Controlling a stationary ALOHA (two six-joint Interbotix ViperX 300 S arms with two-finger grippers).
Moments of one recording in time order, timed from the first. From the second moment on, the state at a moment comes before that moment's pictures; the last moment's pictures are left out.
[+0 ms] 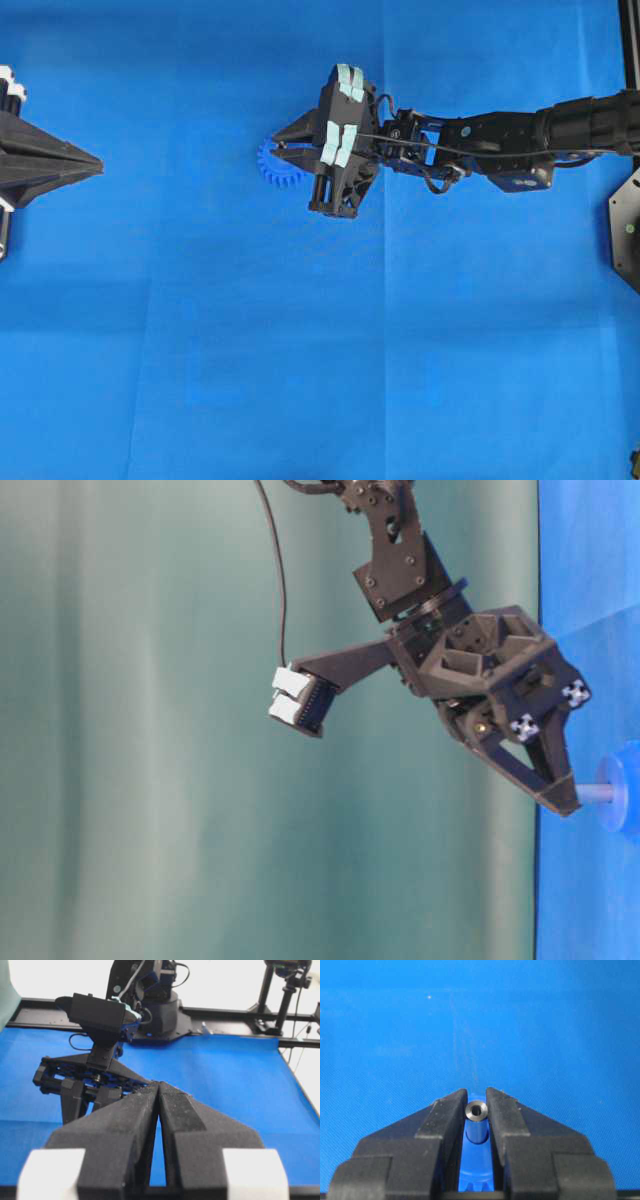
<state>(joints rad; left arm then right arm) -0.02 -1.02 1.22 0.00 -0.28 -0.05 -0.15 0.25 0.57 0.15 -0.38 -0.04</state>
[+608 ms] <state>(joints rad) -0.02 -1.02 1.22 0.00 -0.28 -0.05 -0.16 0.29 0.57 0.15 -0.40 -0.04</state>
